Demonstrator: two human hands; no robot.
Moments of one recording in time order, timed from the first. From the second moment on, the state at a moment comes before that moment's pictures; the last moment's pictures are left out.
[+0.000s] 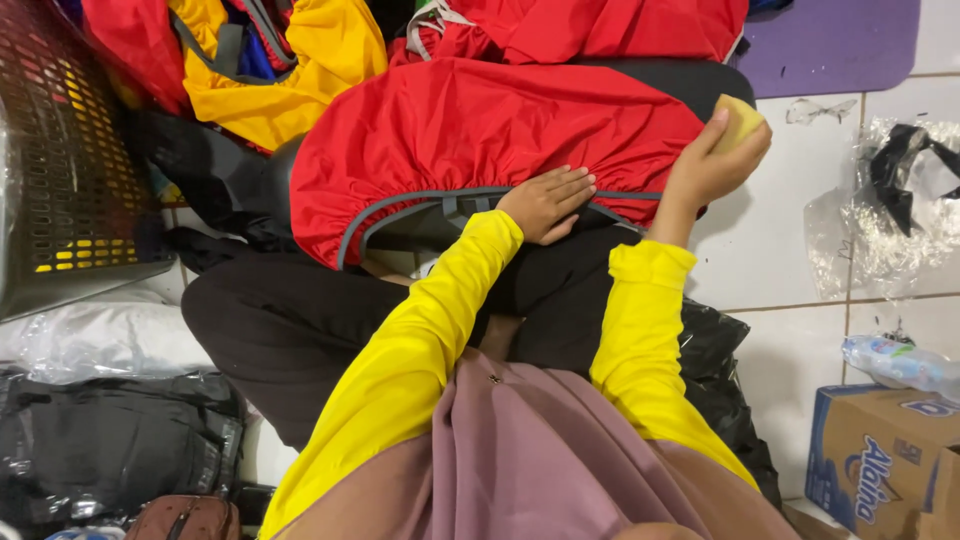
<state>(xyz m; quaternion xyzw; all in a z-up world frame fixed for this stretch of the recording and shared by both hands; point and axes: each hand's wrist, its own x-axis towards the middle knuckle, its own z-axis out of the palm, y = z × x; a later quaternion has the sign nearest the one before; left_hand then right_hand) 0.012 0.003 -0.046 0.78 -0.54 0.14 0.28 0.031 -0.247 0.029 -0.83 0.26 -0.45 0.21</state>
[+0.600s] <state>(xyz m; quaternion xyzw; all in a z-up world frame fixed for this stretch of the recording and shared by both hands) 0.012 -0.009 -0.049 0.76 -0.49 0.26 0.34 0.024 -0.248 0.000 -0.87 0.18 -0.41 0.22</state>
